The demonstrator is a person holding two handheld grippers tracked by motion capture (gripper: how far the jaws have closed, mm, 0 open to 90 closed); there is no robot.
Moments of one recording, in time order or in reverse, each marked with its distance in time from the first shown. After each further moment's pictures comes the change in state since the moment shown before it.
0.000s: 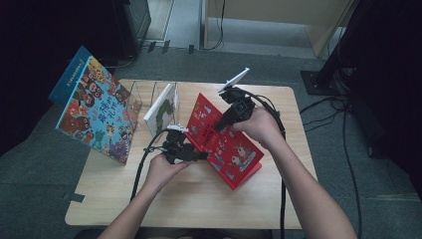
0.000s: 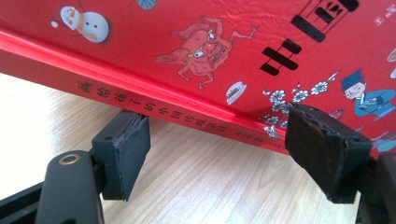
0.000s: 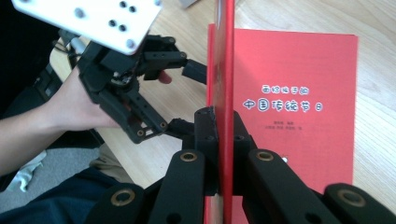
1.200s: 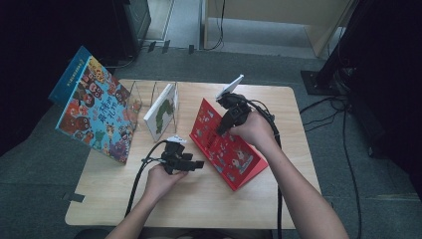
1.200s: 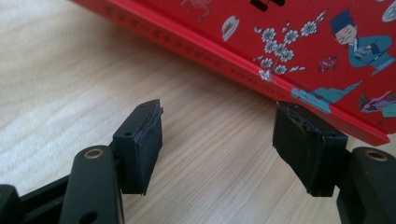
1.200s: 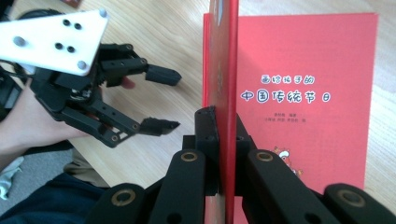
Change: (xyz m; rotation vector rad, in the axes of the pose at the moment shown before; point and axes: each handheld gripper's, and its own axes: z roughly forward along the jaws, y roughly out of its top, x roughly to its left) left arm 0.003 -0.034 0.010 0.002 0.070 -0.017; right arm -0.012 0.001 0.026 0.067 -0.101 0.075
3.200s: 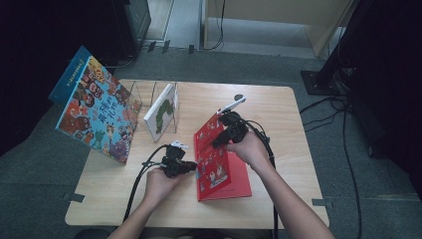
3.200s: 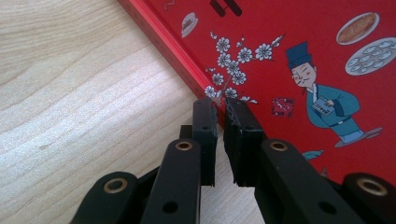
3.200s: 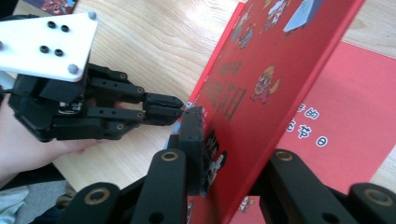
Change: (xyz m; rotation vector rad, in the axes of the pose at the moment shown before) left arm 0.003 -0.015 0.012 0.097 0.111 -0.007; right arm -0.006 -0.033 0.050 -0.112 0.030 0.059
